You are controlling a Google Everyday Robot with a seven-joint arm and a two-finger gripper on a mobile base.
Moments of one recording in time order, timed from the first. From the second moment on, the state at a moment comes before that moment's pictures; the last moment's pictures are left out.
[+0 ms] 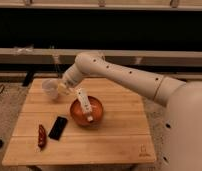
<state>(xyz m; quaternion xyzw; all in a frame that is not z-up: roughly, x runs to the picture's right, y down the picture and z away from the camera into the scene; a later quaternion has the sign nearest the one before) -0.207 -0.010 0.736 -0.30 -0.30 0.22 0.88</state>
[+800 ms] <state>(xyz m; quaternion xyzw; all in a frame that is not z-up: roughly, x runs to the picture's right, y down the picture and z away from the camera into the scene) -0.261 -0.033 0.788 -0.31 -0.34 0.20 0.87</state>
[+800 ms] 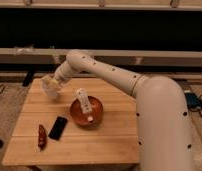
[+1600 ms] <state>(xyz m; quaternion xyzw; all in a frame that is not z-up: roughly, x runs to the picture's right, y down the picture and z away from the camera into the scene) -0.316 -0.061 0.820 -0.31 -0.37 0.19 0.86</state>
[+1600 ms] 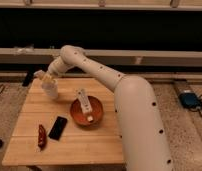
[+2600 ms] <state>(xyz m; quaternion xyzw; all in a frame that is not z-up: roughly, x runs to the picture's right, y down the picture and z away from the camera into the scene) -0.330 -0.056 0.852 -0.31 -0.36 0.19 0.86</state>
